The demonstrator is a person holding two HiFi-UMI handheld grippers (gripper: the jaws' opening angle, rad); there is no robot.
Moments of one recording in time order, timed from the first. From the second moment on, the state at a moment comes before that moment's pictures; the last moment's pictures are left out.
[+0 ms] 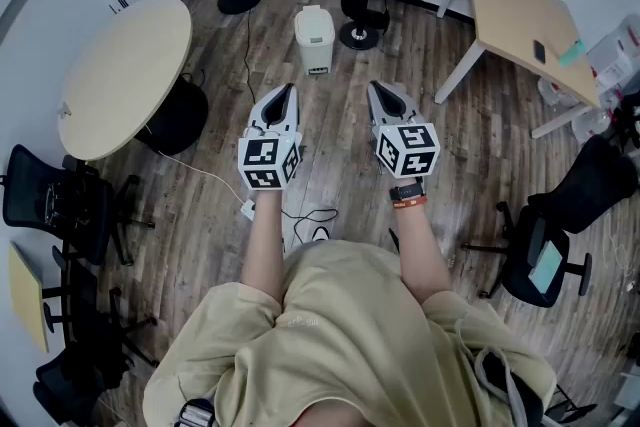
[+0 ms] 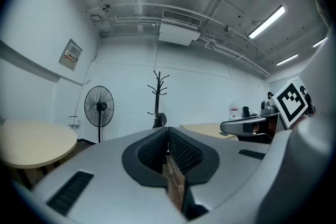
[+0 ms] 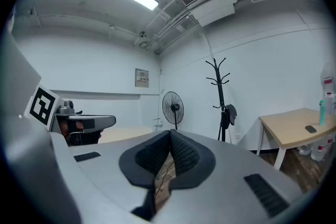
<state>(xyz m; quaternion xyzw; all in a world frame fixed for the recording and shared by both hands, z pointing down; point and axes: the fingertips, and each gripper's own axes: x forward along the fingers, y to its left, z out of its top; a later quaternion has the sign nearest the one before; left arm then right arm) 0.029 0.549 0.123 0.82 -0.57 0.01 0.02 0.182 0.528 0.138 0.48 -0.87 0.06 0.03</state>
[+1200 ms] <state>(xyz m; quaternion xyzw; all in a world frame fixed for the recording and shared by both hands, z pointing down) -0.033 0.381 0.183 0.81 -0.58 0.02 0.07 0.098 0.353 0.198 0.44 -0.89 0.14 0.00</state>
